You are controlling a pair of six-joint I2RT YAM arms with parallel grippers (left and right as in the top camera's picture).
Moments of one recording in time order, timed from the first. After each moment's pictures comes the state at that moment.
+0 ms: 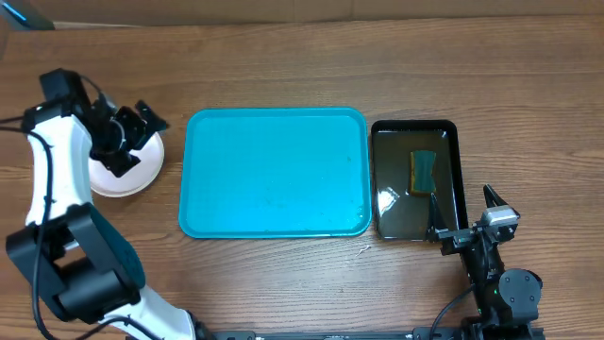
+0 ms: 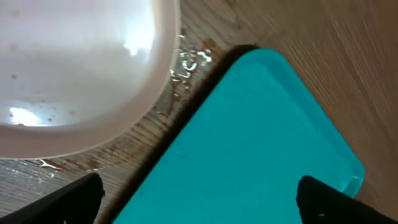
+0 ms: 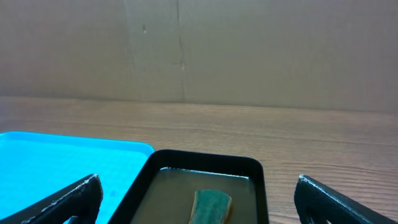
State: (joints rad) left arm 0.41 1.86 1.52 -0.99 0.37 -0.38; right arm 0.07 0.01 0.02 -0.03 -0.09 0.02
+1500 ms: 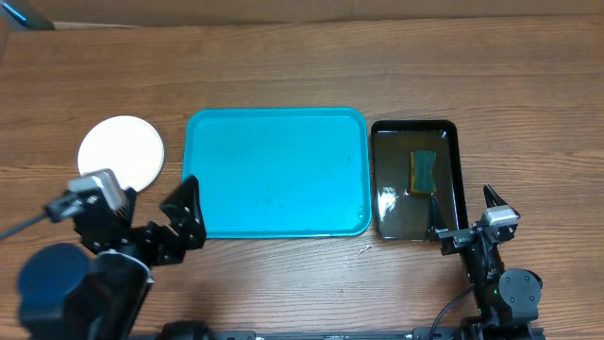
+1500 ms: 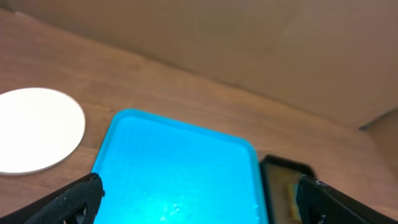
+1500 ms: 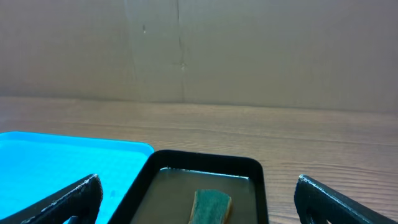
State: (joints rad) left arm 0.03 0.60 1.18 -0.97 0.16 -0.38; right arm 0.07 0.01 0.02 -0.03 -0.10 0.02
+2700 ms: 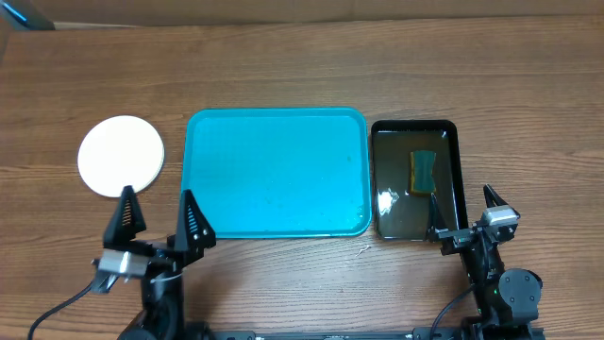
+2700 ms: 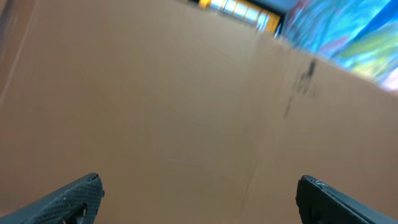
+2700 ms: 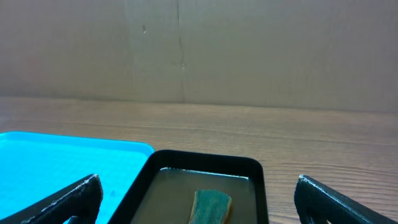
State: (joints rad) left arm 0.01 0.01 0.12 0.39 0.01 -0.39; right arm 0.07 0.01 0.02 -0.03 -0.09 0.02
